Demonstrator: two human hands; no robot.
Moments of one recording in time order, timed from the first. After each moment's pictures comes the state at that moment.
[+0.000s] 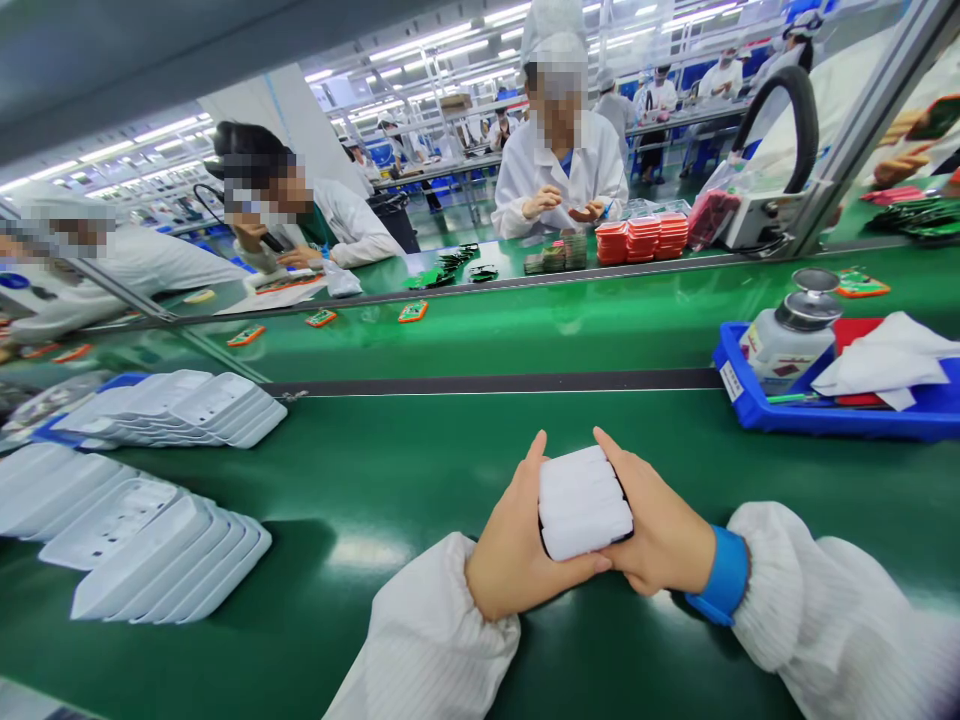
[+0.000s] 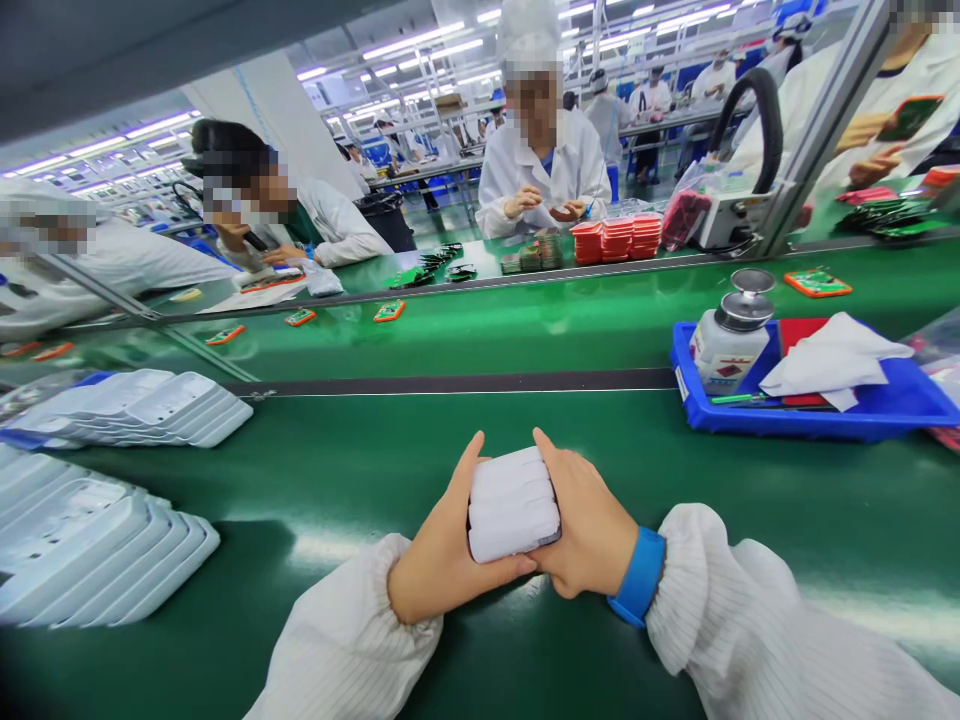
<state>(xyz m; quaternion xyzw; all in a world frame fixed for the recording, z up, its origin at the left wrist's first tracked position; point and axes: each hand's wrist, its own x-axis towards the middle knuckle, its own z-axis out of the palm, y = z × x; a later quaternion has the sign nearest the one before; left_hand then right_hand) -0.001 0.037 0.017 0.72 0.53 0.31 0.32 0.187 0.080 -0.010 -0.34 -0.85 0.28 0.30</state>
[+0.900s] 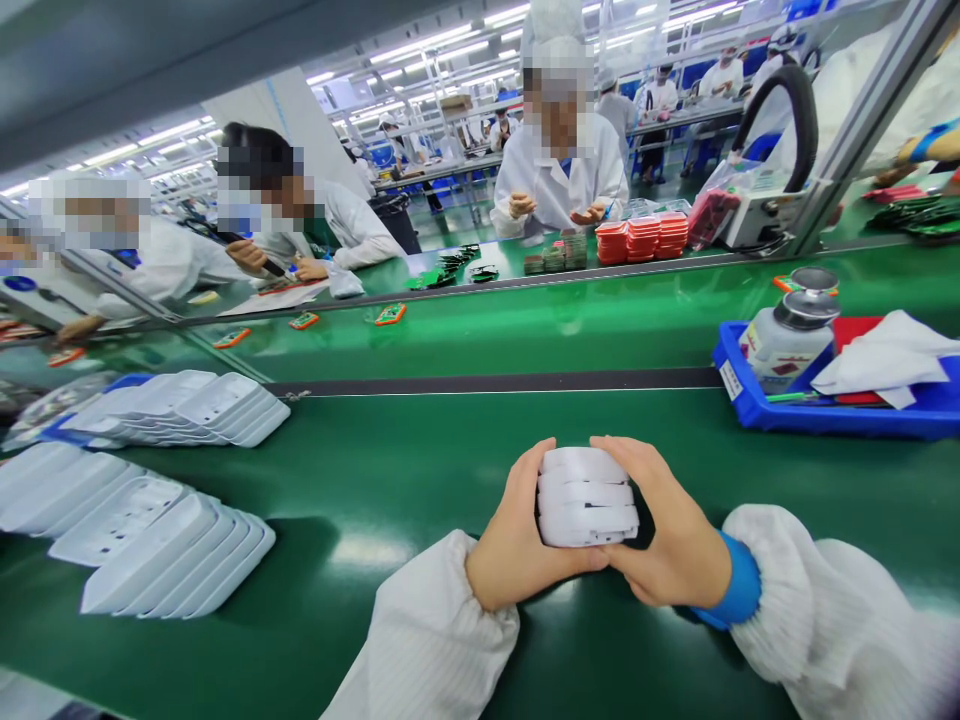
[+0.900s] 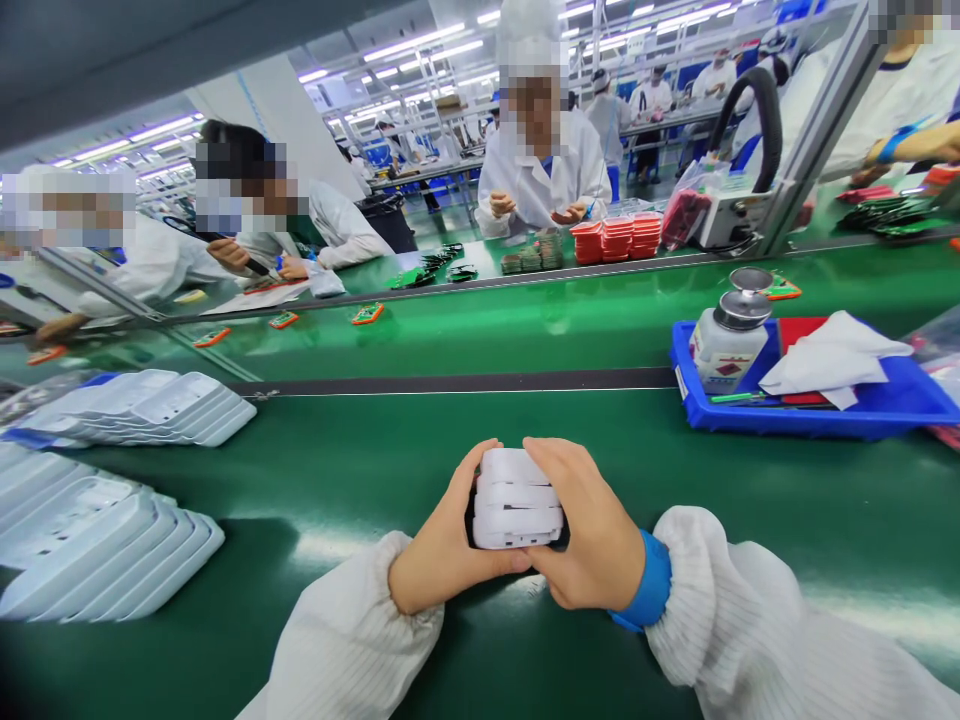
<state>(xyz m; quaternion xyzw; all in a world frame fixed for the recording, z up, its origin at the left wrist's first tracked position) 0.001 0.038 0.015 0.65 0.54 0.37 0.40 0.185 0.067 0.015 -0.27 -0.82 0.24 0.44</state>
